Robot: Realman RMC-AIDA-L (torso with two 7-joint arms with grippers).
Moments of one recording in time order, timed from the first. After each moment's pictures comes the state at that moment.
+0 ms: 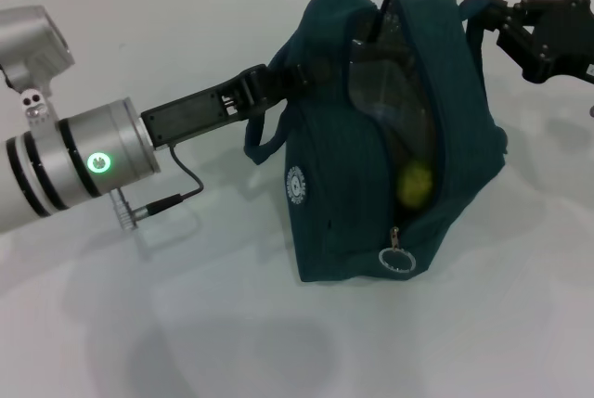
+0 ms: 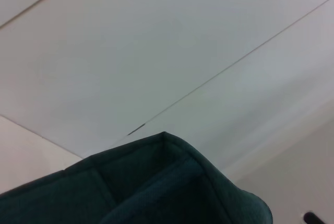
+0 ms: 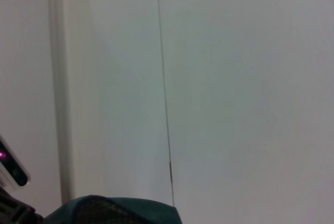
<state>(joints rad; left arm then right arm) -0.34 -2.08 1.35 0.71 1.13 1.33 -1.99 0.59 1.98 -0.98 -0.48 -1.34 -1.36 1.08</state>
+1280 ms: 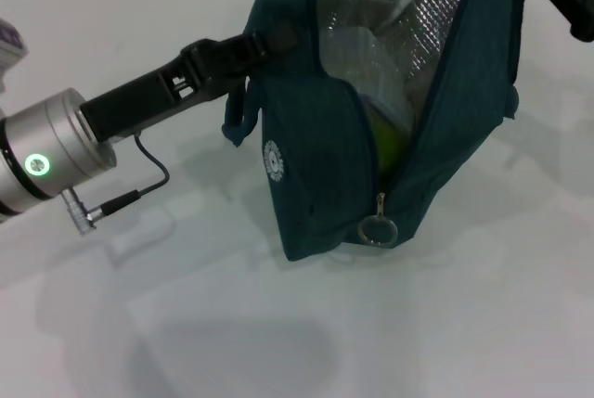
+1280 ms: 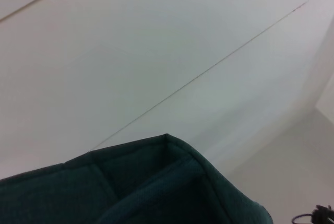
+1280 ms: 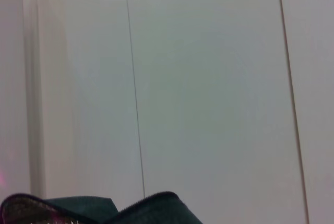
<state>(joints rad) -0.32 -2.09 1.21 0.71 1.11 1.54 -1.98 0.52 1.99 -0.95 -0.60 -1.26 -1.38 1.15</state>
